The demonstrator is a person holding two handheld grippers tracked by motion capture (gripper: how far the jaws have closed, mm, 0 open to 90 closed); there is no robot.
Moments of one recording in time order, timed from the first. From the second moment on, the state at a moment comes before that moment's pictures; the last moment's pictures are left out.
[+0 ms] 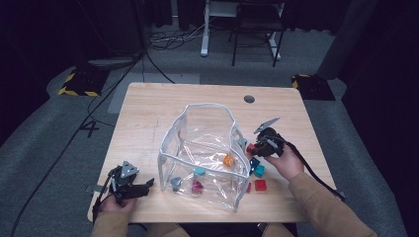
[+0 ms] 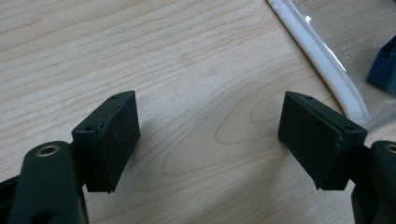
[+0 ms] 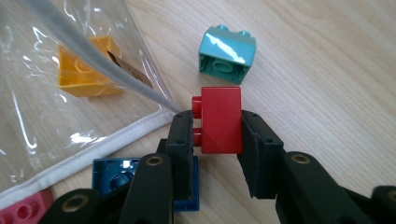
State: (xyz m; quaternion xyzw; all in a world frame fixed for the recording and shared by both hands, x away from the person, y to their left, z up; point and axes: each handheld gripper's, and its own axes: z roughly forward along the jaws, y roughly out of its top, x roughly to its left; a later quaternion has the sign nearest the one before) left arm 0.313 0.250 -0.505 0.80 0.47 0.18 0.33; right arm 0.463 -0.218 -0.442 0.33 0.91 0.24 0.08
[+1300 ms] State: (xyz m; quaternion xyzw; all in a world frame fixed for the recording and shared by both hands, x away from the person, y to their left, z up) left arm 0.313 0.249 -0.505 0.80 0.47 0.18 0.33; right arm 0.422 -0.226 -0.311 0.28 0.87 0.38 0.12
